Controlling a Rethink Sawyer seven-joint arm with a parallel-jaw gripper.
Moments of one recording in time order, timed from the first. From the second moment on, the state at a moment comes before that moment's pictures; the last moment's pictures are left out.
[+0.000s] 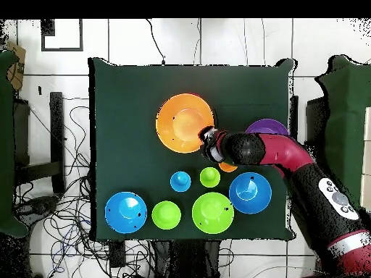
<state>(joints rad) -0.94 -0.48 0.73 1.69 -0.53 0.65 2.64</state>
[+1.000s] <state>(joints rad) -0.94 -0.48 0.73 1.68 -0.52 0.65 2.64</state>
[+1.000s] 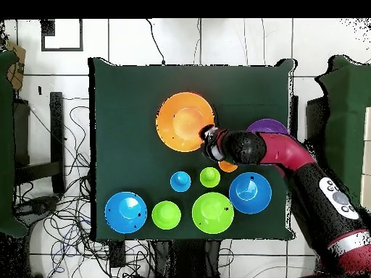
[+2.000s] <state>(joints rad) -0.86 -0.47 0.73 1.57 -0.49 0.68 2.64</state>
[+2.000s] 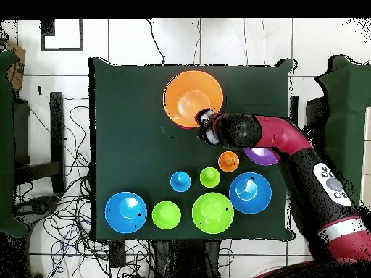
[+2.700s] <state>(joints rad) -0.86 -0.44 0.73 1.51 -0.46 0.75 2.64</state>
